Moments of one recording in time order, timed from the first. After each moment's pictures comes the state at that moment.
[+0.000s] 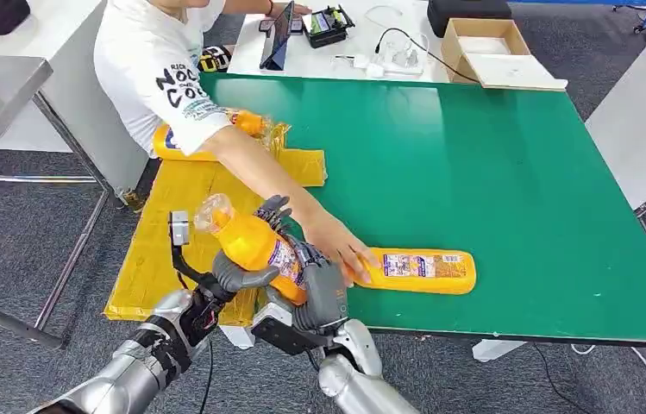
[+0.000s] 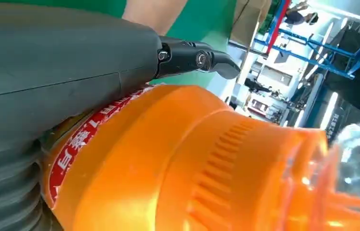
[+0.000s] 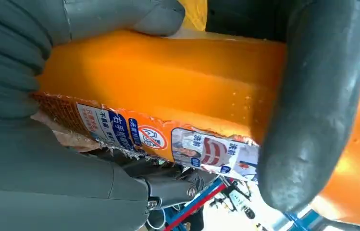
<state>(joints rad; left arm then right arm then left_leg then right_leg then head) -0.47 -0.09 -0.46 -0.71 0.41 -0.66 -0.41 -0.38 0.33 0.64 -0.64 0.72 -0.66 -0.56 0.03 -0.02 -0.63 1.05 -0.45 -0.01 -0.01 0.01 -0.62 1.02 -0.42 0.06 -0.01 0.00</state>
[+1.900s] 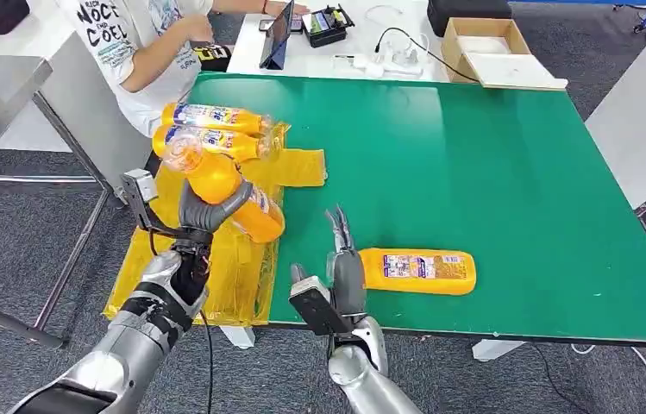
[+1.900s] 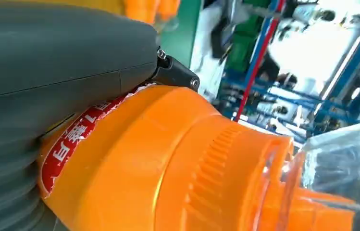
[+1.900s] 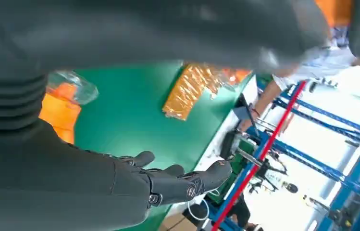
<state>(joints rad) -0.57 -0.15 -0.20 -0.78 0.21 -0.15 -0.46 -0.31 0.32 0.53 -0.84 0.49 -0.62 -0.60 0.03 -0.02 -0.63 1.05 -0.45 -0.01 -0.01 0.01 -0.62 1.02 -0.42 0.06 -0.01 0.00</state>
